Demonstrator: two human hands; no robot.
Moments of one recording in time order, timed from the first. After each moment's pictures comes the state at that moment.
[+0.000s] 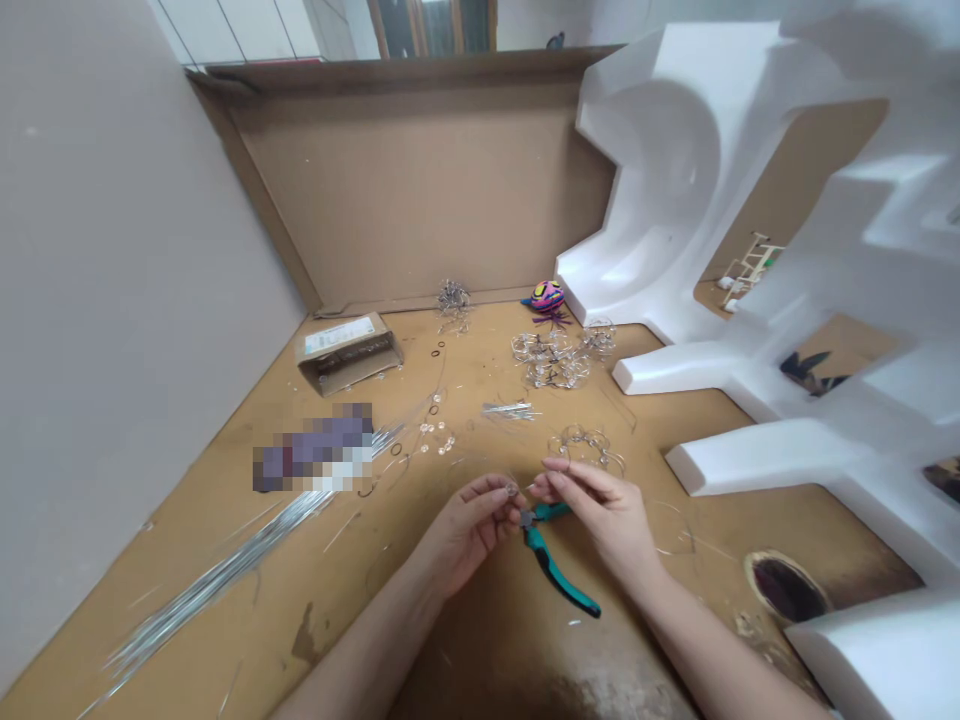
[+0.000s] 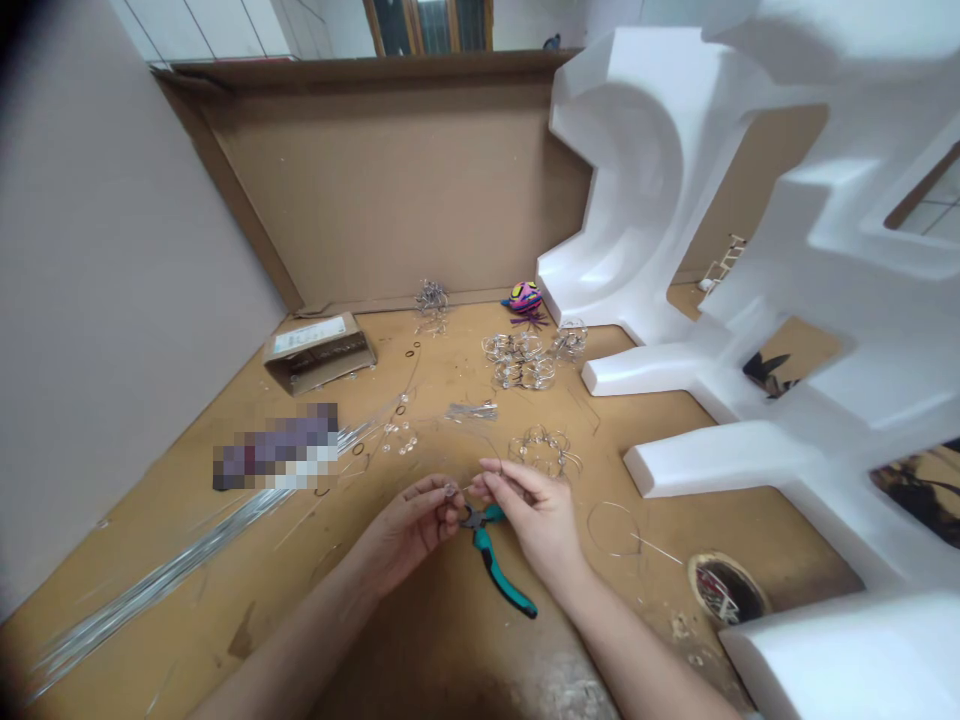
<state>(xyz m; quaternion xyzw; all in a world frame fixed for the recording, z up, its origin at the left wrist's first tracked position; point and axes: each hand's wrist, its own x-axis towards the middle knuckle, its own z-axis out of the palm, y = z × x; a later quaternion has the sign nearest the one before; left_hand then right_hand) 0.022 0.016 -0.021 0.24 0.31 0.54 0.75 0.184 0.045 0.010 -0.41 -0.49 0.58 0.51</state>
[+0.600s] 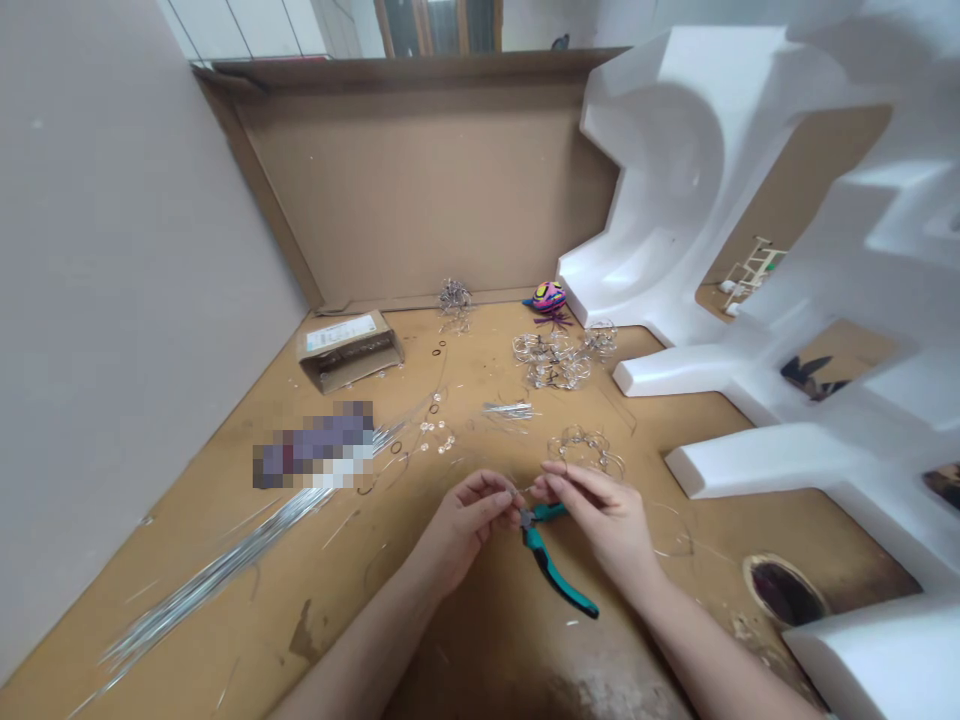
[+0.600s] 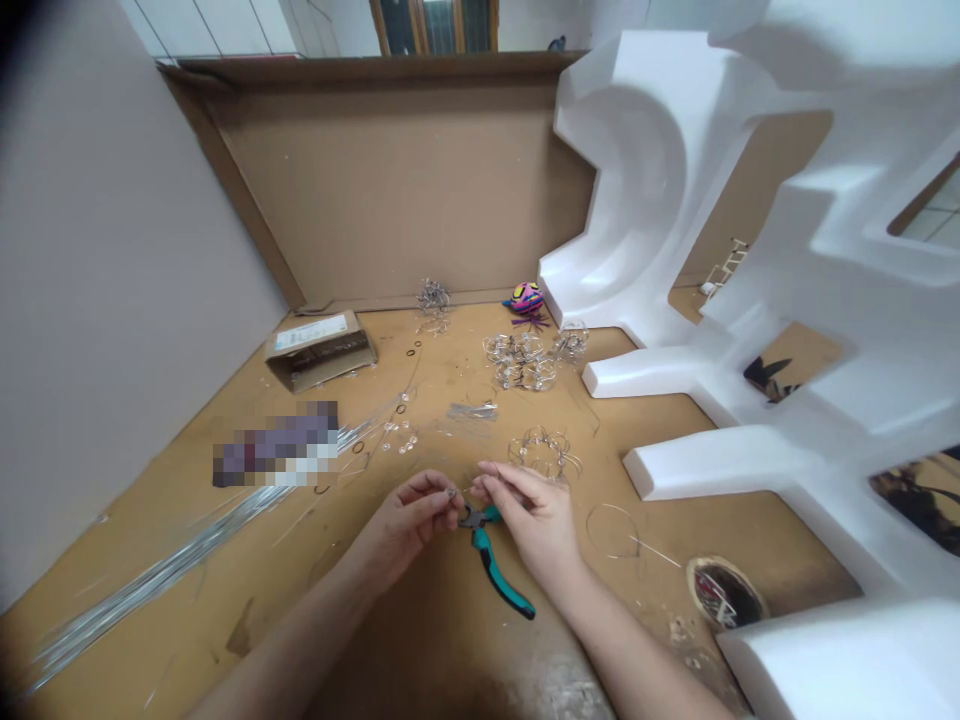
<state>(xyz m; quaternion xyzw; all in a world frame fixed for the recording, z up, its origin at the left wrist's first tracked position) 0.023 0.014 -0.020 0.32 0.37 0.55 0.68 0.187 0.044 0.005 -0.42 -0.57 0.50 0.50</state>
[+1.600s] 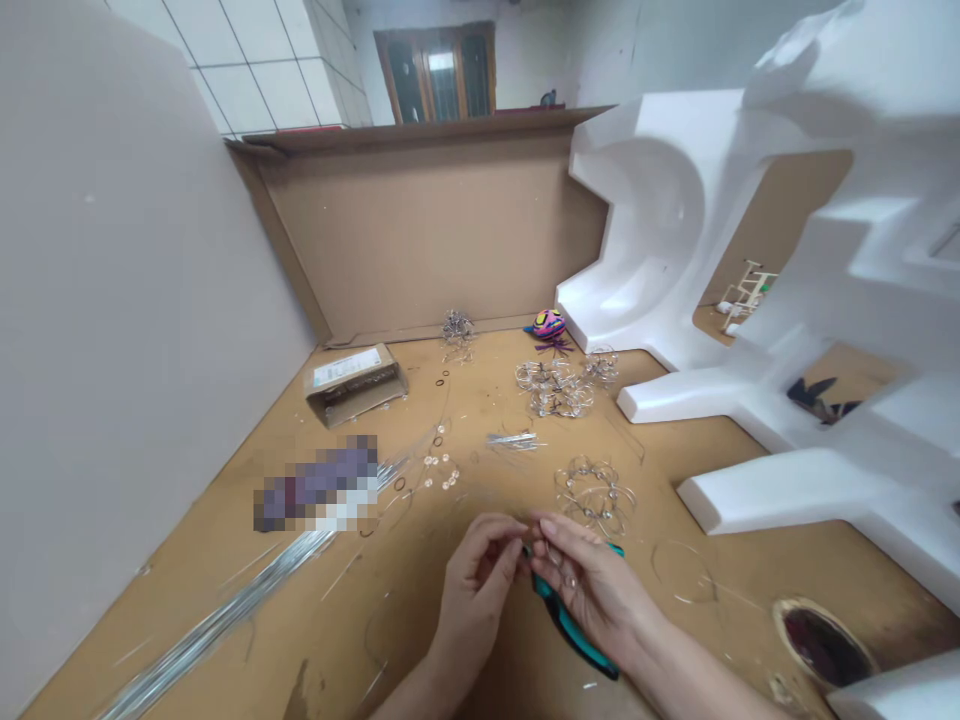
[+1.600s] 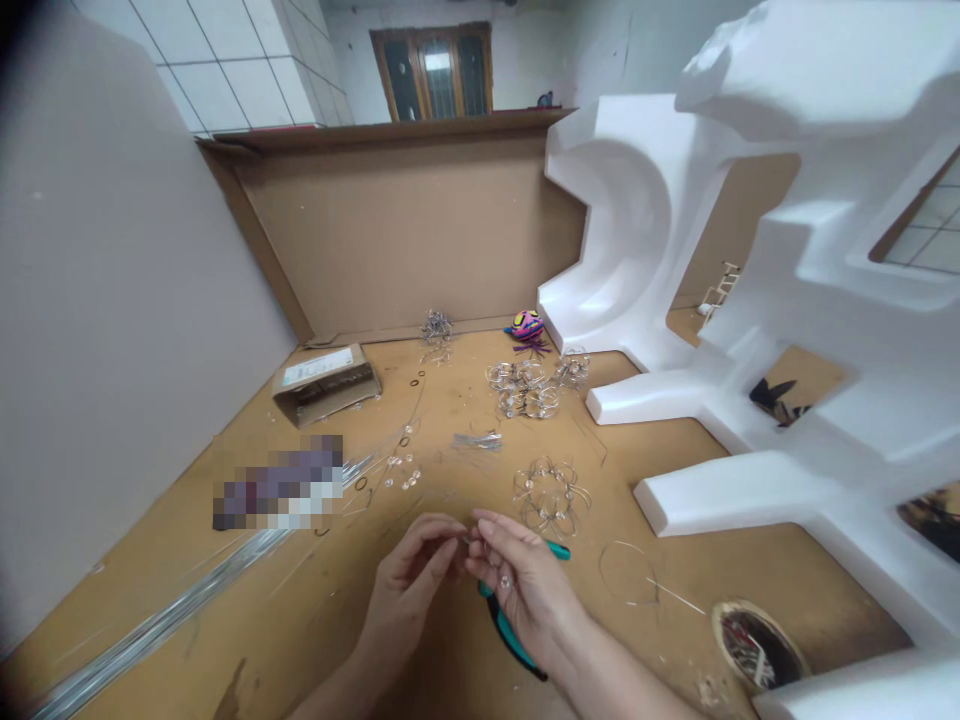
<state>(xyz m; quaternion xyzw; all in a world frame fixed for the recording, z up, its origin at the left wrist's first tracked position) 0.036 0.000 -0.024 0.52 0.48 0.59 0.40 0.167 0.040 -0.013 -0.33 -0.16 0.83 0.42</state>
